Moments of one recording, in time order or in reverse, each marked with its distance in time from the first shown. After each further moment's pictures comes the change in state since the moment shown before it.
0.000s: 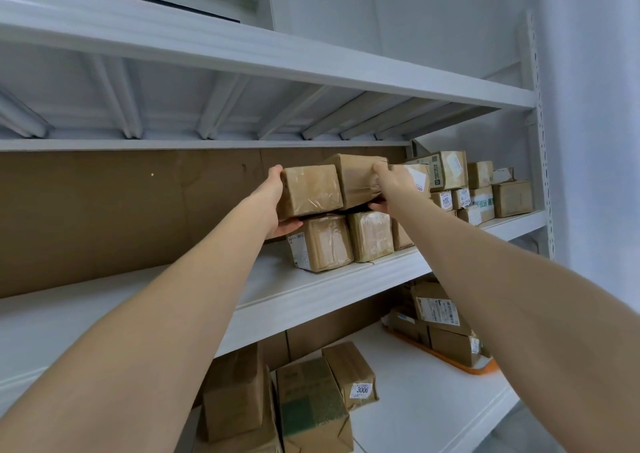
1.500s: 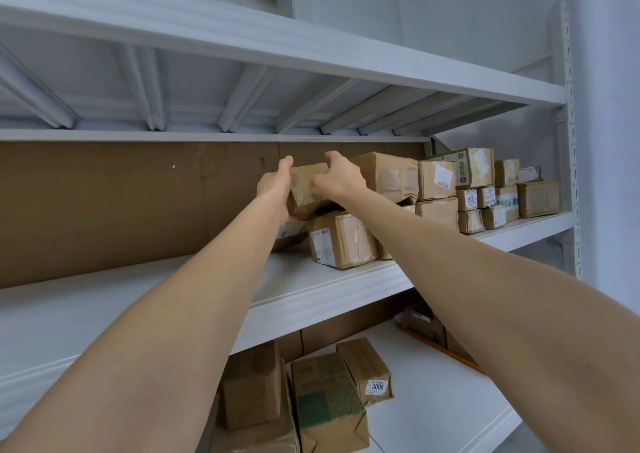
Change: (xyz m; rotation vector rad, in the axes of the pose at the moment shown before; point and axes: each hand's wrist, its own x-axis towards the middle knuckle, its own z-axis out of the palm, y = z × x) left_hand 0.023 0.006 -0.024 -0.045 0.000 0.192; right_hand -0.064 -0.006 0.104 -0.698 -0.186 -0.506
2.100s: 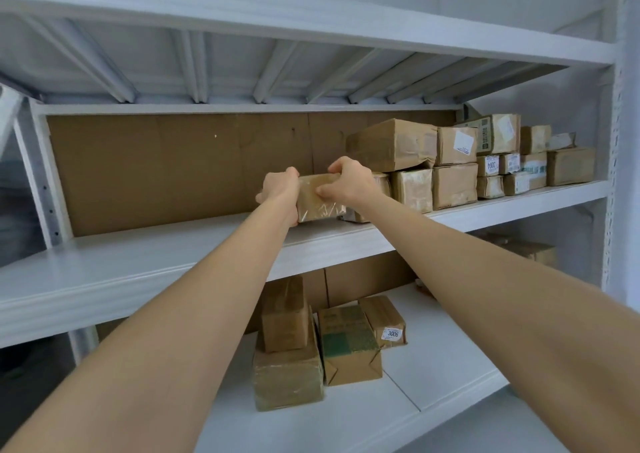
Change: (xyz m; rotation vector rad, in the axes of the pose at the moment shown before) left_hand -0.083 -0.034 -0.044 0.134 0.281 -0.018; right_hand -0.081 0.004 0.011 0.035 -0.167 -0.050
